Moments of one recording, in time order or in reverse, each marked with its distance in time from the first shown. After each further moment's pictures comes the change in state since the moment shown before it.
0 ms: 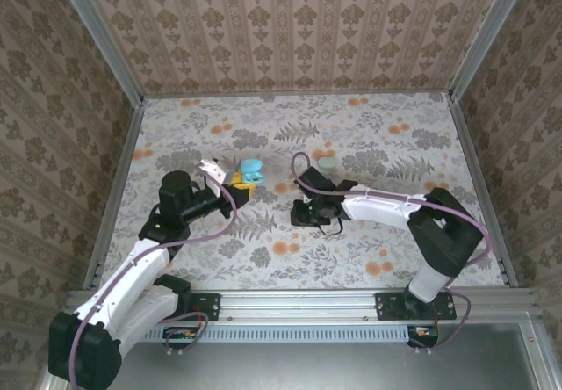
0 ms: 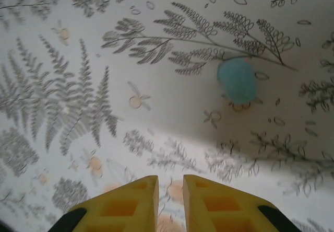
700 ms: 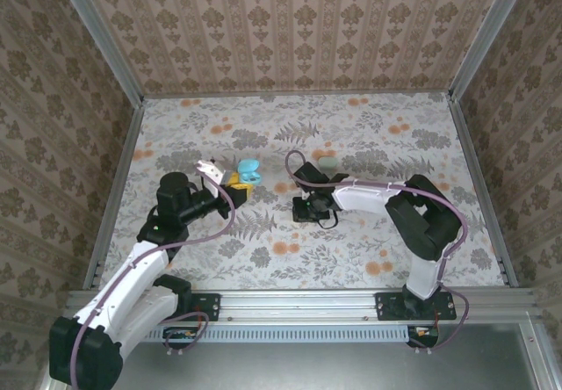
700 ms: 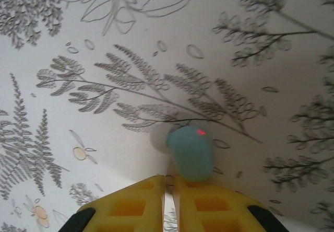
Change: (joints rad) left arm 0.018 -0.013 -0.006 -0.010 -0.006 0.000; right arm -0.068 0.133 0.074 -0.036 0.026 -0.117
